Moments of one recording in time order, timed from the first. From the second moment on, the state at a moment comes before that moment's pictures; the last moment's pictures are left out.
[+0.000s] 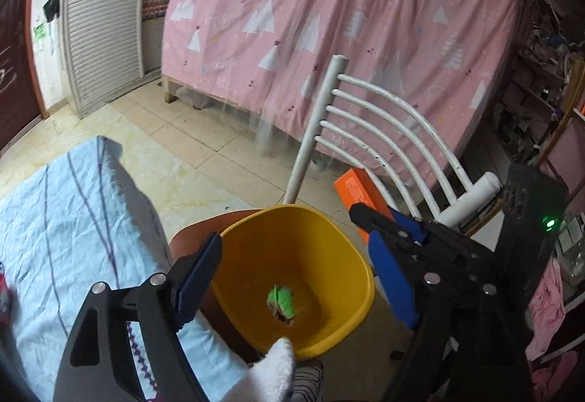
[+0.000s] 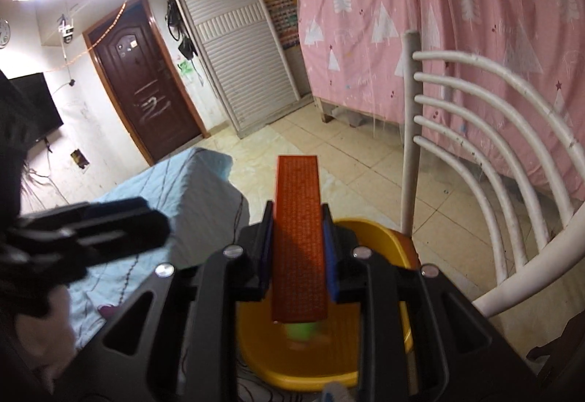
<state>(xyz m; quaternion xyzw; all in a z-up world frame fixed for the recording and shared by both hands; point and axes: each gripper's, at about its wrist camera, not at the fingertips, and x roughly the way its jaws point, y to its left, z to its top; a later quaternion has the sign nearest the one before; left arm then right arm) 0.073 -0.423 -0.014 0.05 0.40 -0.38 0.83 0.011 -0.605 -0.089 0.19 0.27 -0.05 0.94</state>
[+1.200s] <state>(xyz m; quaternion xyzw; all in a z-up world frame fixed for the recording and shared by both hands) 0.087 -0.105 0.045 -0.04 0.33 -0.11 0.94 0.090 -0.362 -0.054 0.08 0.32 0.16 0.93</state>
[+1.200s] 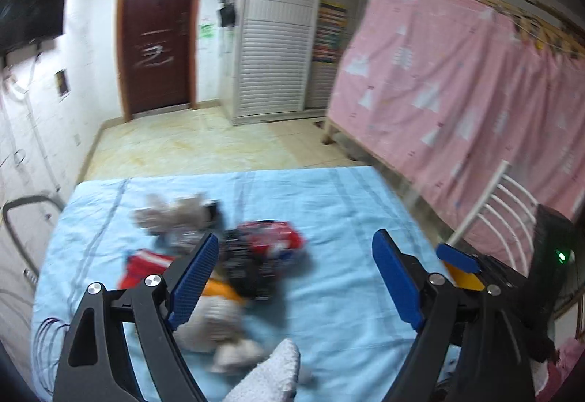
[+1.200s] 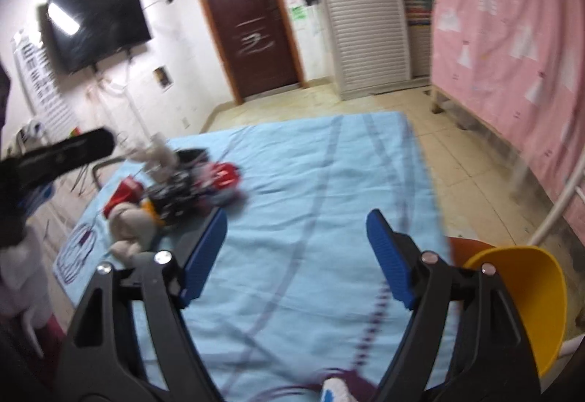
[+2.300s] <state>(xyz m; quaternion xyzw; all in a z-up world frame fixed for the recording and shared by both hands) 0.126 0.034 -0.053 -0.17 0.43 -0.09 0.88 0.092 -0.212 -0.049 -0.05 0.34 0.29 0.89</state>
